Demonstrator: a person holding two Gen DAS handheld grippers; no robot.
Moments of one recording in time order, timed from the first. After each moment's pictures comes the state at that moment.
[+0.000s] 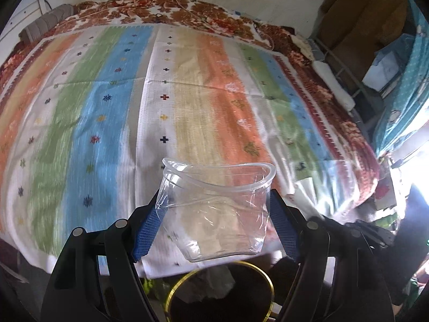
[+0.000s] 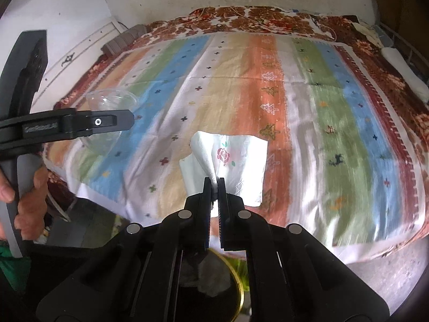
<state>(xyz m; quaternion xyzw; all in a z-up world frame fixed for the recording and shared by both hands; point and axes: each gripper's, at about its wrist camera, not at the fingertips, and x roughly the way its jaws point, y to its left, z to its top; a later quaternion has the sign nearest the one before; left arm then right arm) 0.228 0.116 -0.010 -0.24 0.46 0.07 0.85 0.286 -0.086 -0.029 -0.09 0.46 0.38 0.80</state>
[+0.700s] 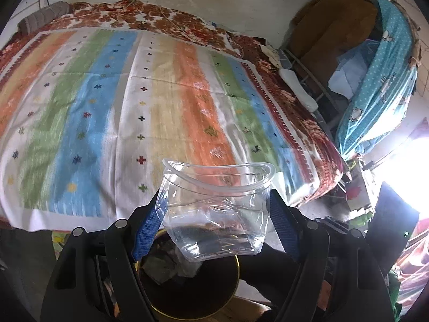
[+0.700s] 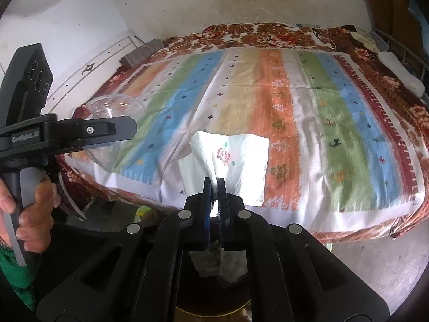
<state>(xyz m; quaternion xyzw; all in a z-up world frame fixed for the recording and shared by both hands) 0.135 0.068 0.017 -0.27 0.41 0.01 0.87 0.196 -0.132 -0.002 -0.06 0.42 0.40 0.81</state>
